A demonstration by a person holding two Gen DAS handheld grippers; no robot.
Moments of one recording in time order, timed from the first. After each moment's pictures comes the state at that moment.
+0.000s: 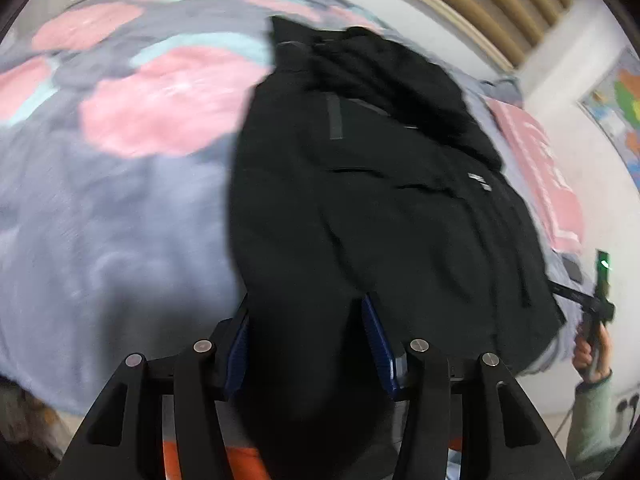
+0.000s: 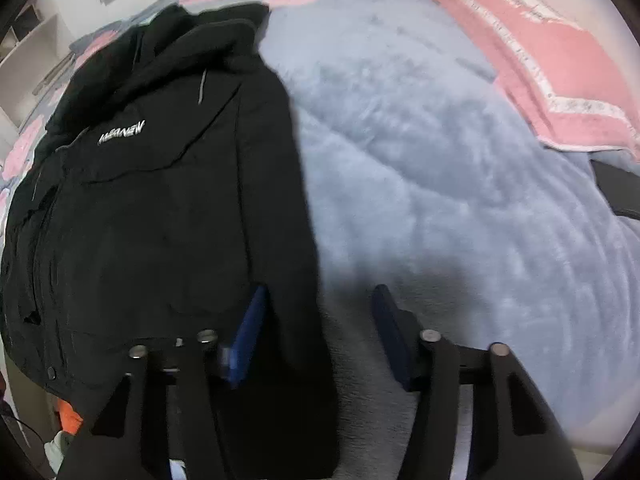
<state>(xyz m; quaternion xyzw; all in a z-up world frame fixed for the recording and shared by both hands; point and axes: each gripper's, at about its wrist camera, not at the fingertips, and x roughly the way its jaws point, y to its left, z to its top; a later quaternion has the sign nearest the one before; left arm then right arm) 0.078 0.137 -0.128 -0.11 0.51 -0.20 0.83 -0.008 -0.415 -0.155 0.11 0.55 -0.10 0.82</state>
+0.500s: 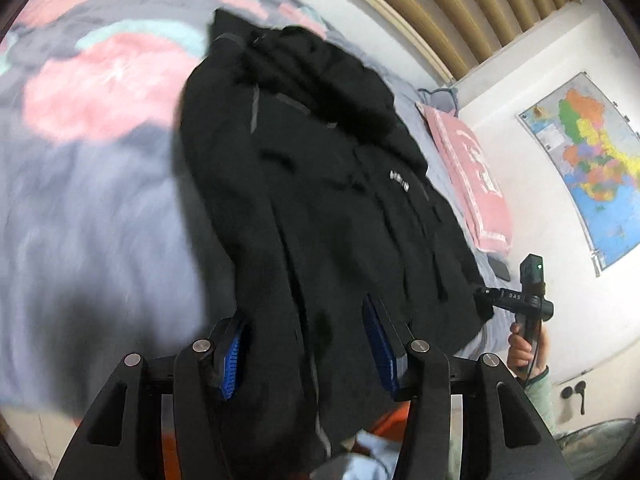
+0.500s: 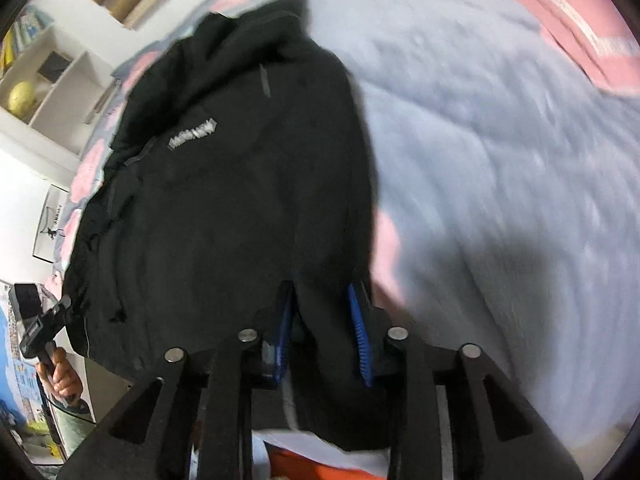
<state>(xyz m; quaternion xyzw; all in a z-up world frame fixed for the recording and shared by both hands) 0.058 0.135 -0.132 -0.20 0.50 -0.30 0.78 -0.031 -0.412 -0.156 0.24 0.55 0.00 0.80</state>
